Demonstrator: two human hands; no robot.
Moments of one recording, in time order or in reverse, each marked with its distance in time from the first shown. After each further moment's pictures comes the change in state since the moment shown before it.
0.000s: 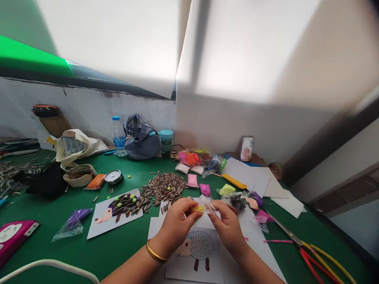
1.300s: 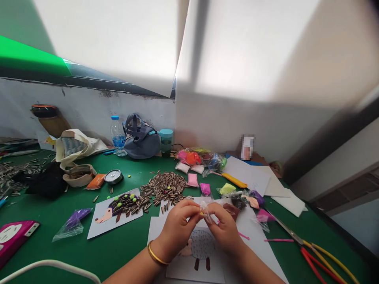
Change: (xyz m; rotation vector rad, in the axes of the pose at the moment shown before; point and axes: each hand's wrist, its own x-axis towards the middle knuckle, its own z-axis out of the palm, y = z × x) left_hand -0.005 0.001 0.004 -0.014 0.004 0.161; right_hand -0.007 0.006 0.006 -0.089 -0.083 -0.089
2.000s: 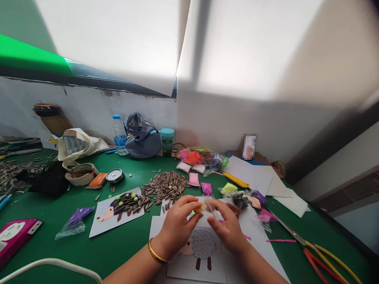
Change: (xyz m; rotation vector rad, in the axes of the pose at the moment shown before) left_hand -0.002 -0.005 -0.004 0.099 0.034 0.014; right_hand 0.001 0.000 -0.009 -0.050 0.009 0.058
